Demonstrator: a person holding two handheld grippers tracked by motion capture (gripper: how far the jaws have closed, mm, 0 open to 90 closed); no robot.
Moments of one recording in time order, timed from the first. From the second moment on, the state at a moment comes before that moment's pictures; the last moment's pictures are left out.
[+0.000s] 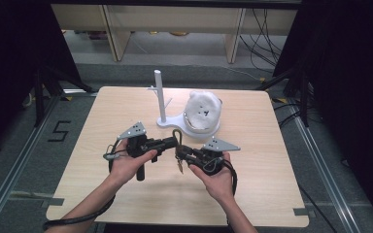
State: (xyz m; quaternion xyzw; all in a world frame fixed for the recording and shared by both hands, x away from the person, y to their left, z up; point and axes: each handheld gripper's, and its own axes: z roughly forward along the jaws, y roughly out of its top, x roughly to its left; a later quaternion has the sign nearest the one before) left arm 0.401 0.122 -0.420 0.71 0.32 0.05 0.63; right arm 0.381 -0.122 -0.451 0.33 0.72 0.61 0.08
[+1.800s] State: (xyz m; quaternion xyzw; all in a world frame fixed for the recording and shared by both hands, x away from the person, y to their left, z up) left arm 0.445 0.184 -0.410 0.69 0.39 0.20 0.58; right arm 0.364 -0.196 -0.473 0.43 0.68 0.57 0.17
